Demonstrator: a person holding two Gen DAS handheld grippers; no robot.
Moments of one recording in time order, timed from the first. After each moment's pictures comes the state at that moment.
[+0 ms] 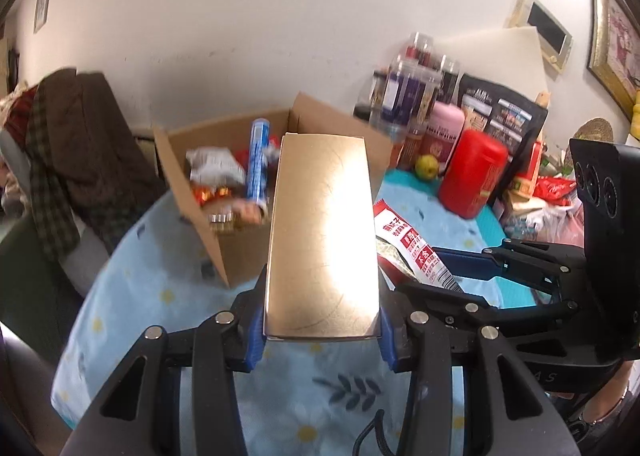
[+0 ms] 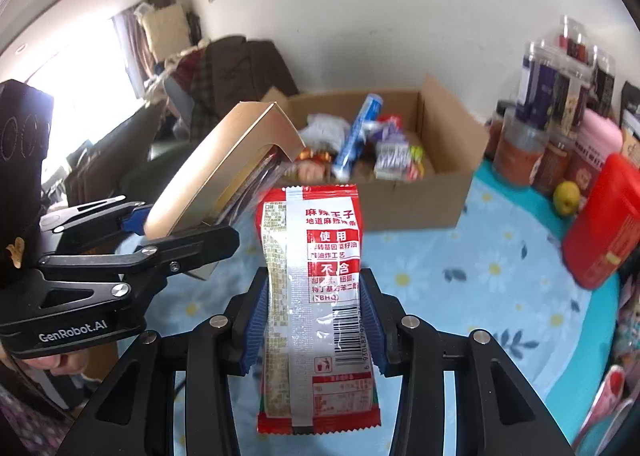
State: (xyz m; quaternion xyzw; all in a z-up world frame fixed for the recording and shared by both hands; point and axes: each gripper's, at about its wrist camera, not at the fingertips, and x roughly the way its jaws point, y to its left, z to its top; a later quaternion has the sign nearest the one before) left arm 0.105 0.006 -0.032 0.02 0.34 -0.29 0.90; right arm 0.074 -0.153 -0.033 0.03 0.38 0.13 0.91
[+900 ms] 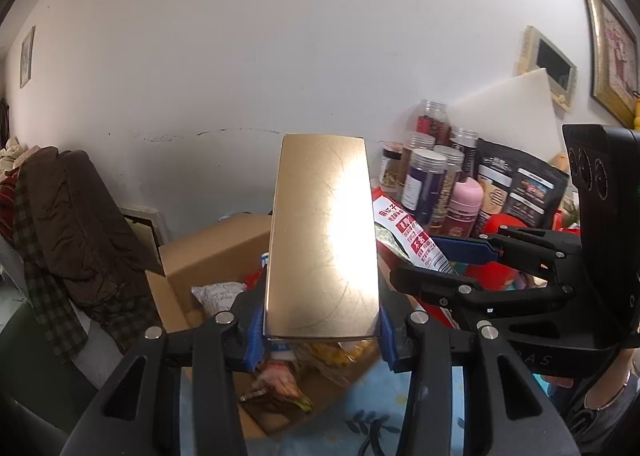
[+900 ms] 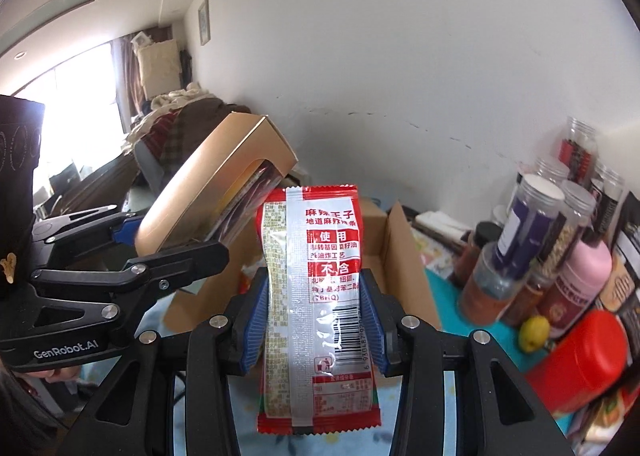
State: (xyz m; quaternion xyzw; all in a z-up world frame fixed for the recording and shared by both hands) left arm 0.222 -0.020 0.039 0.04 0.26 -0.30 0.92; right arm 0.197 -0.182 0.043 0.00 0.30 0.10 0.95
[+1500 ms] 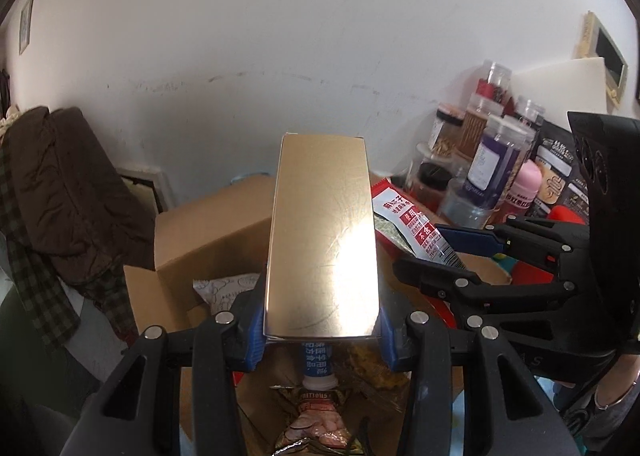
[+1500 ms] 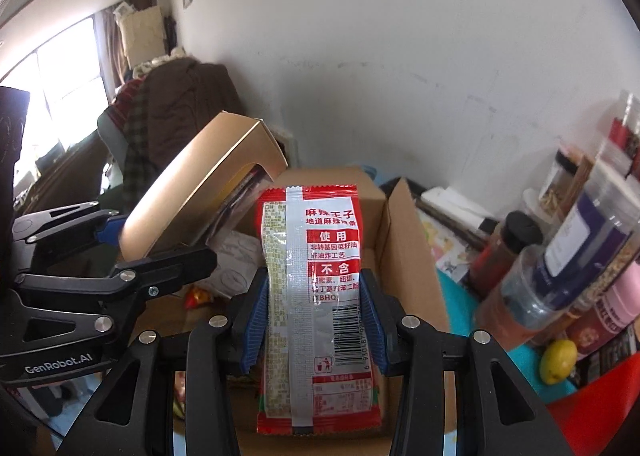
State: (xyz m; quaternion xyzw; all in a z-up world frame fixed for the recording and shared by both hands) left arm 0.315 -0.036 -0.016 0.04 0.34 -0.27 0.90; right arm 0.298 -0.189 -0.015 -0.01 0.38 0.10 0.92
